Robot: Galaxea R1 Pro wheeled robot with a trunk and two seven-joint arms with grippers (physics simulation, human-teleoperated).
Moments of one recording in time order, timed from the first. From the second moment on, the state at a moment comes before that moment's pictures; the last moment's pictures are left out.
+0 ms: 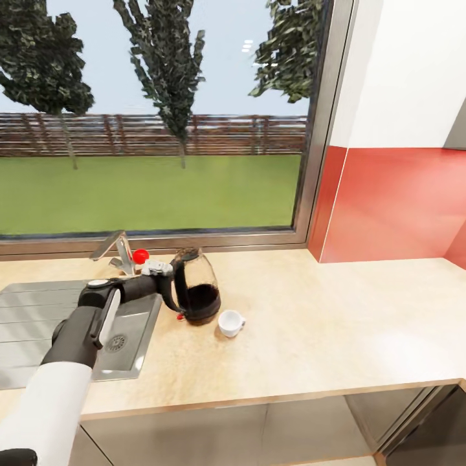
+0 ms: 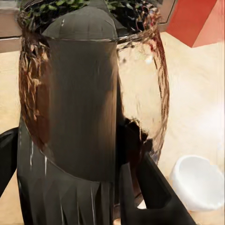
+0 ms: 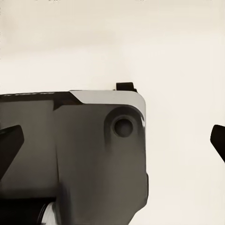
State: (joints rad) left arm -0.78 0.10 0.08 -1.13 -0.07 0.62 -0.72; right arm -0.24 0.01 0.46 -0.03 -0.51 -0.03 -0.03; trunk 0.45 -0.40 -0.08
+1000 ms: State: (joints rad) left arm -0.86 0.16 0.08 -1.22 -0.07 0.72 -0.76; right arm -0.24 0.01 0.45 -0.04 -0.51 -0.03 -0.03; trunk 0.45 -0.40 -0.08
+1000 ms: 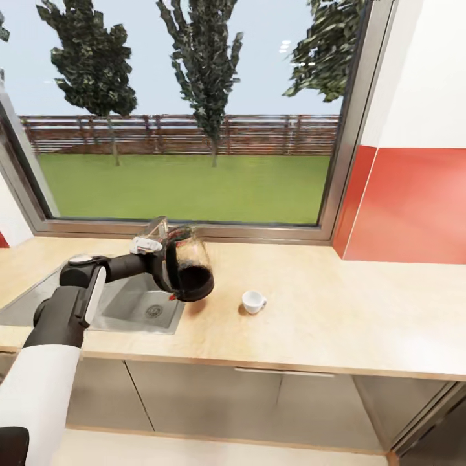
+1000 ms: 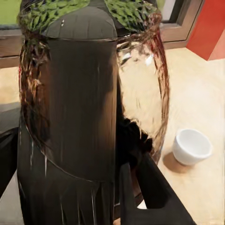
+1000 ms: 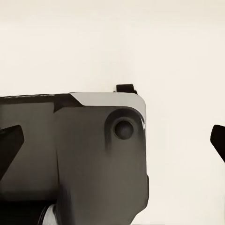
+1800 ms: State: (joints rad) left arm -0.87 0.17 0.08 -1.22 -0.07 0.72 -0.75; right arm -0.24 0.01 0.45 -0.04 -0.51 -0.03 -0.03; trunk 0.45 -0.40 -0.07
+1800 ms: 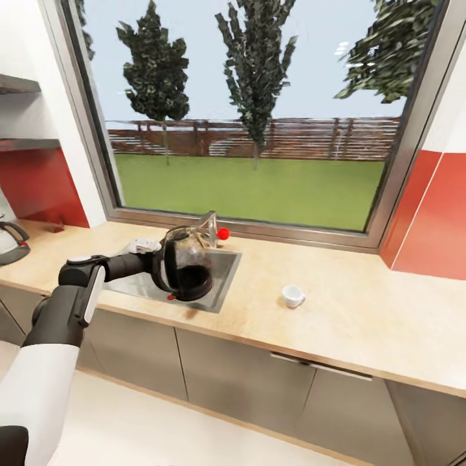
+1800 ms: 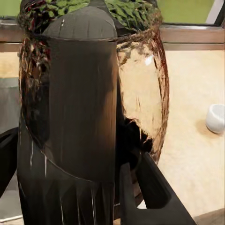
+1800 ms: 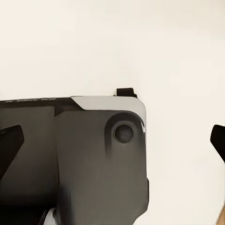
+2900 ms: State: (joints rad) left arm -0.86 0.23 0.10 -1.22 -0.12 0.72 -0.74; right arm -0.24 0.01 0.45 -0.04 -0.51 -0.03 -0.03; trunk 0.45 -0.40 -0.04
